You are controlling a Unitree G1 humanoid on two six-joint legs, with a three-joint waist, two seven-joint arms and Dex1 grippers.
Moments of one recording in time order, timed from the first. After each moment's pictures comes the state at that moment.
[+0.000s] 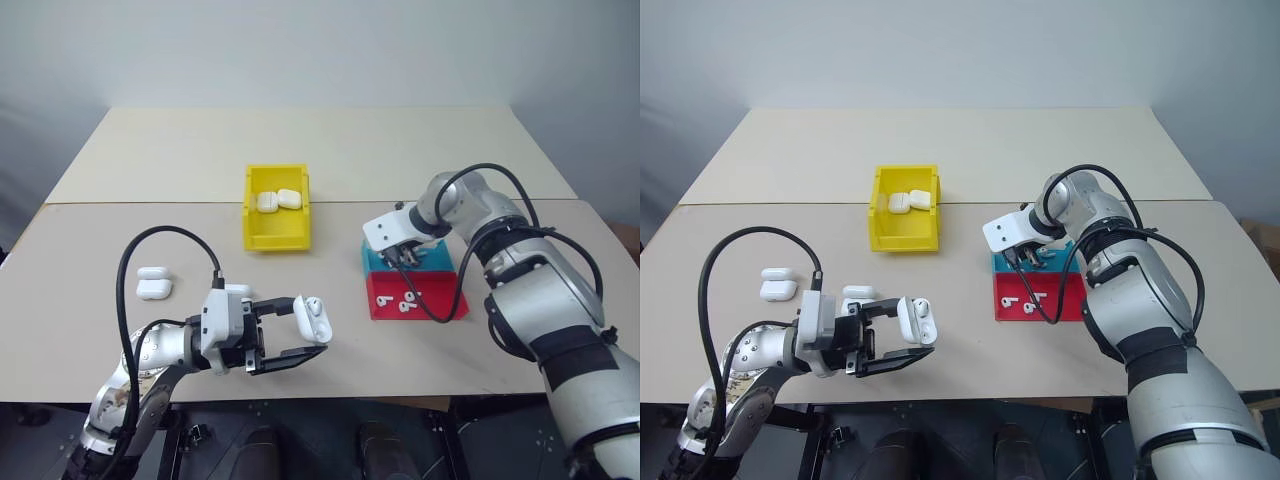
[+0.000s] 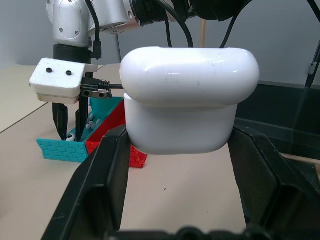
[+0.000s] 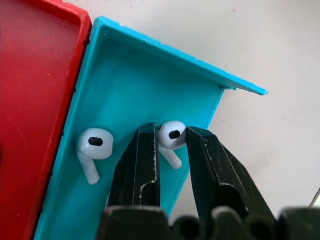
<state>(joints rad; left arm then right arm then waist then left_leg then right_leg) -0.03 0.58 -0.04 -0.48 -0.55 0.15 -1.06 -1.34 -0.44 0.55 1.24 -0.50 -0.45 1.22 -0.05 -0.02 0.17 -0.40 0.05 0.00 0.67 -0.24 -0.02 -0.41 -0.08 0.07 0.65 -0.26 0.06</state>
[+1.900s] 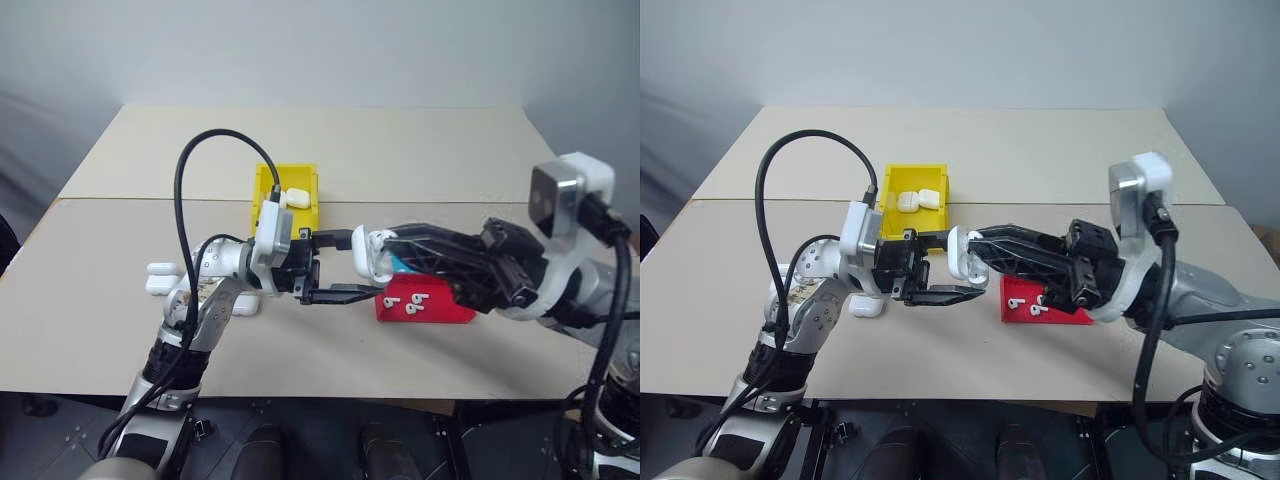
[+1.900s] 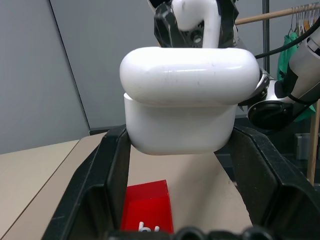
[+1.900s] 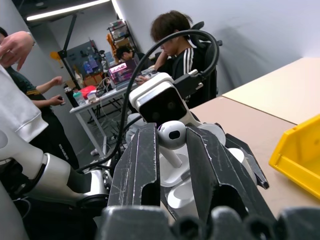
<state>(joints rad) -0.58 0.35 -0.14 -0.16 -0.58 0.20 -1.22 -0.42 -0.67 -0.37 -0.62 1.59 1.03 0.41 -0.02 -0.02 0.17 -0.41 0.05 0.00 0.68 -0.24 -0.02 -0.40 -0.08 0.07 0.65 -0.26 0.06</state>
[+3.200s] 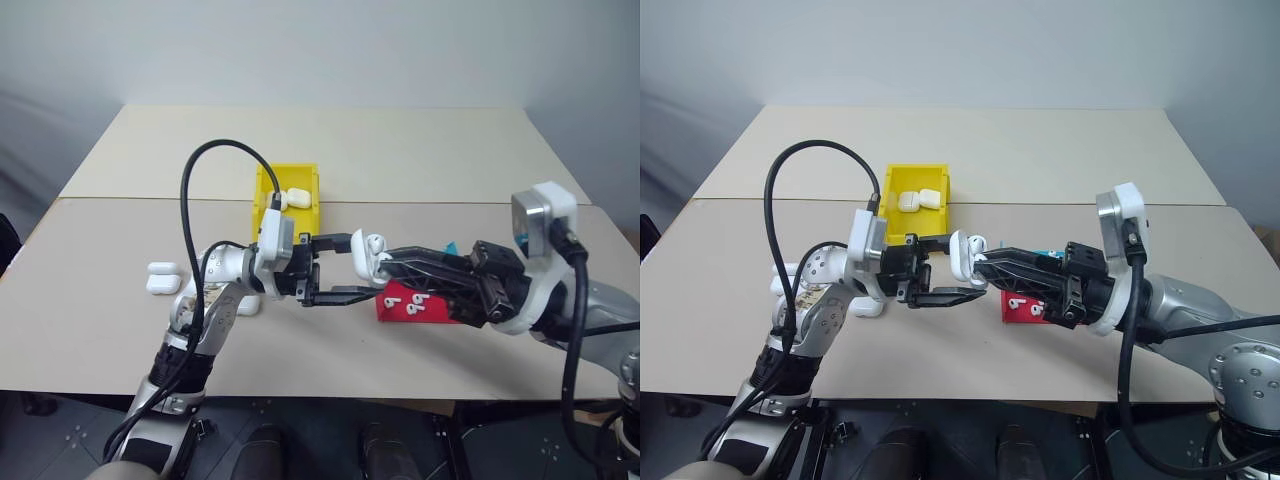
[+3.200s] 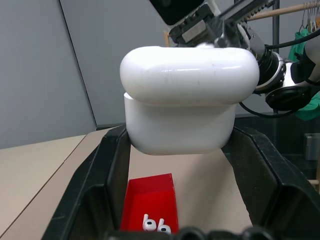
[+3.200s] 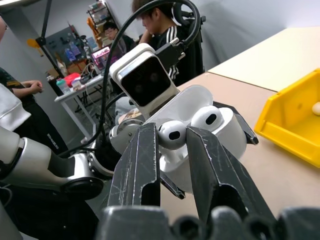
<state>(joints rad) -0.55 0.33 -0.14 -0.12 -0.54 0.15 -1.22 -0.30 -0.81 -0.27 -0.63 1.54 0.88 0.45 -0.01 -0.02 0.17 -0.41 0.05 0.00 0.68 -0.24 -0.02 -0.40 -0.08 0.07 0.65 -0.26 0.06</state>
